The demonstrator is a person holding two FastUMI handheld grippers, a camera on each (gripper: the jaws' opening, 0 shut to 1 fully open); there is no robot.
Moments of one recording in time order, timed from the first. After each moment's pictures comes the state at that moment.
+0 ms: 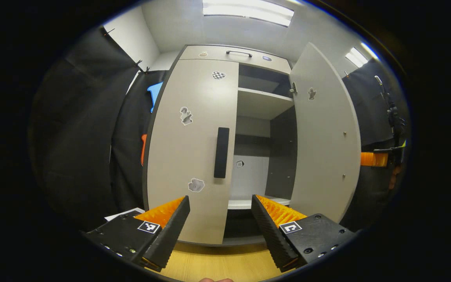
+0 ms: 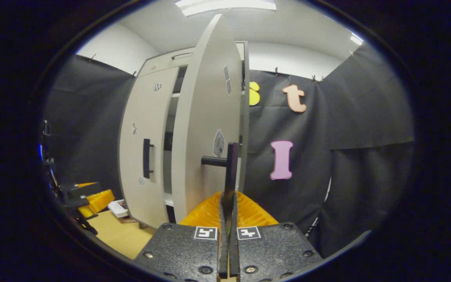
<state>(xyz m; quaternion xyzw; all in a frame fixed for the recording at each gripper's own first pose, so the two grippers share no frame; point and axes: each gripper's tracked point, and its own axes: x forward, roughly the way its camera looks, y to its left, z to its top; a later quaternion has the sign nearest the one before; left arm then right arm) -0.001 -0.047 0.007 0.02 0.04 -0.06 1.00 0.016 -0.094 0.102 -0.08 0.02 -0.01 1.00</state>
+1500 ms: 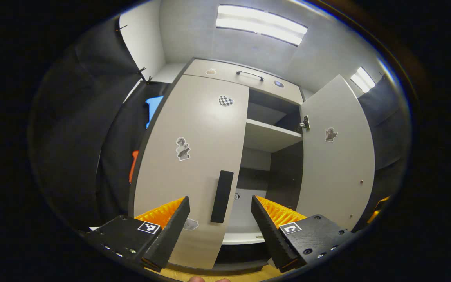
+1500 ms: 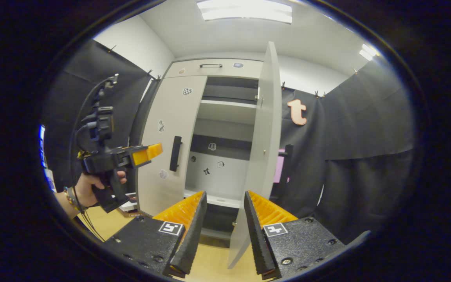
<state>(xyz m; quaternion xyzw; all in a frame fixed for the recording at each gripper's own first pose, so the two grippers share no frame) 0.094 -0.041 0.083 -0.02 -0.02 -0.08 1.00 -0.071 0.030 0.066 -0.09 0.01 0.04 1.00</state>
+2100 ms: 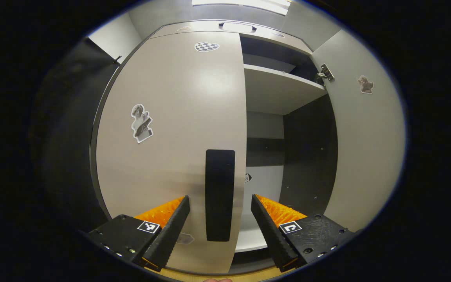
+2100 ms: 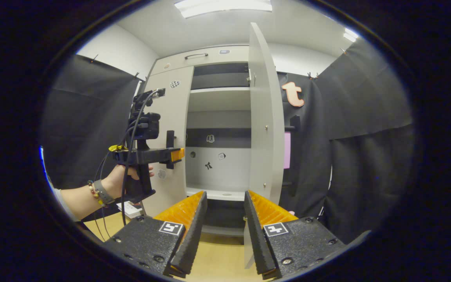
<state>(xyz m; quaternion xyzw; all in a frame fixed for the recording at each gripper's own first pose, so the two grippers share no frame) 0.193 -0.055 0.037 0.05 0.06 -0.05 1.00 -0.042 0.008 0.050 -0.03 0.02 0.02 1.00</state>
